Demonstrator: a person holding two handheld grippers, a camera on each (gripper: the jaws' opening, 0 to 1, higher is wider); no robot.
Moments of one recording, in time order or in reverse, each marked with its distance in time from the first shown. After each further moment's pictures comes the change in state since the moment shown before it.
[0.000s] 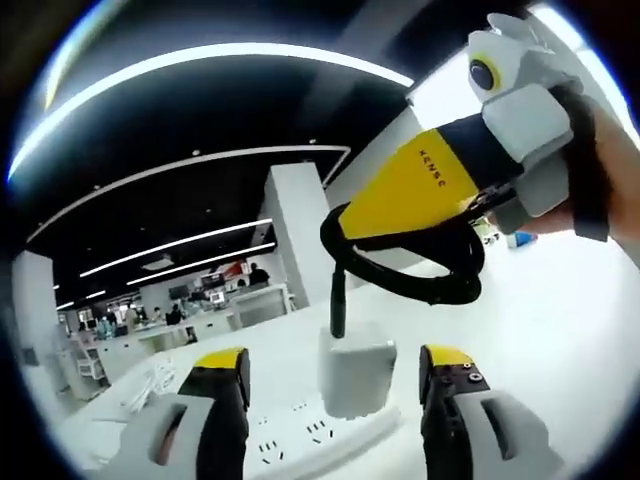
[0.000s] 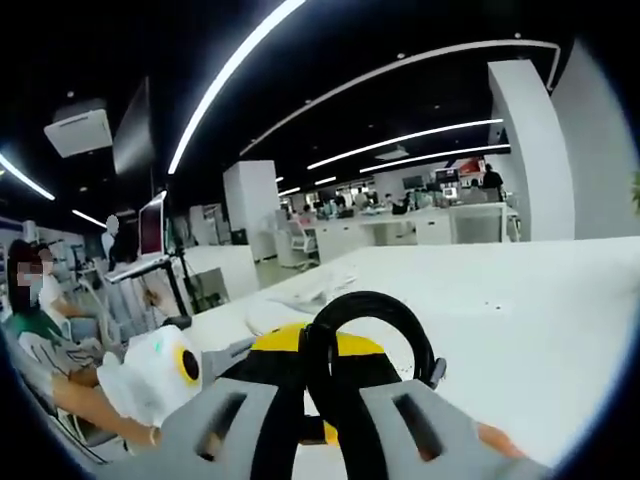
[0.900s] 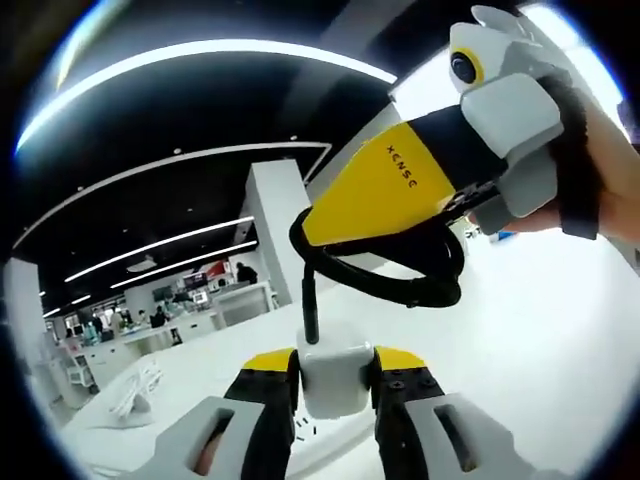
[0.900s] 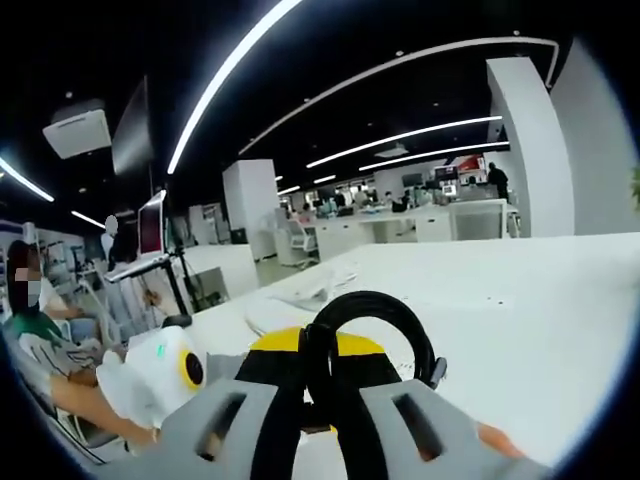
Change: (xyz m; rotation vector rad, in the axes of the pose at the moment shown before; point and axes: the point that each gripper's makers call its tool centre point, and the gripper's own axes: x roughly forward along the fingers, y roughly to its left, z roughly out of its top) left arm 0.001 -0.014 -0.007 0.026 0.020 -0.087; right arm 0.002 0.001 -0.008 0.009 0.002 0.000
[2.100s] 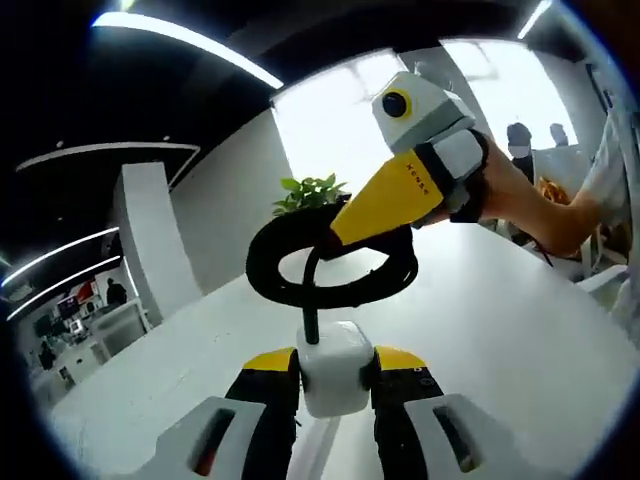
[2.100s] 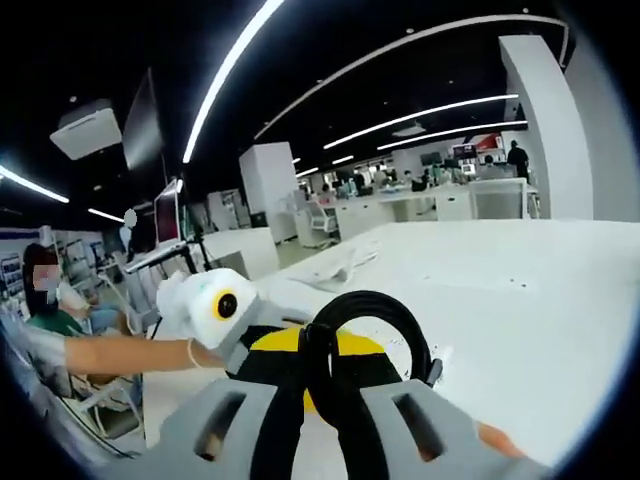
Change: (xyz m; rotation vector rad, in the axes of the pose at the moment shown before) left arm -0.012 -0.011 -0.016 0.093 0.019 -0.691; right arm 0.010 0.011 -0.015 0.037 0.083 0.108
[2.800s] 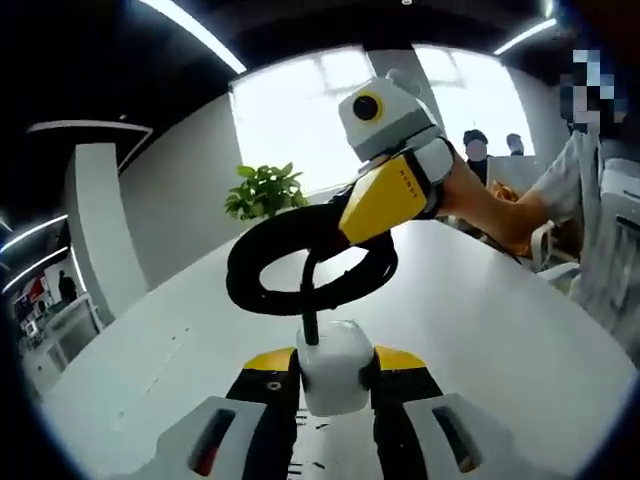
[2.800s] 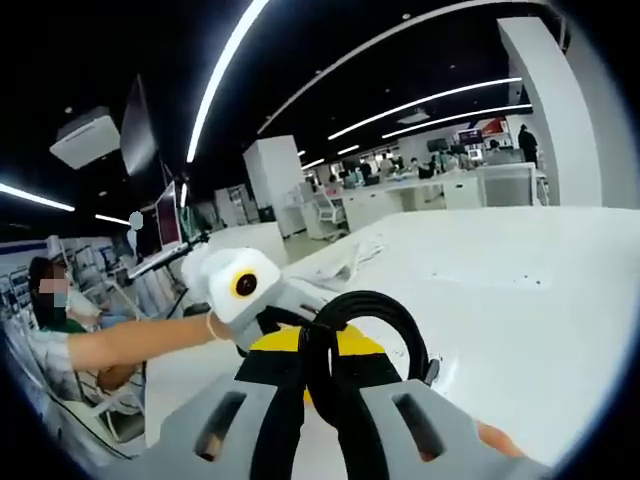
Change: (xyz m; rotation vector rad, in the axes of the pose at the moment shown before) left arm 0.003 0.036 -0.009 -0.013 0.055 -0.250; right arm 0.030 -0.018 0.010 0.041 0.042 0.043
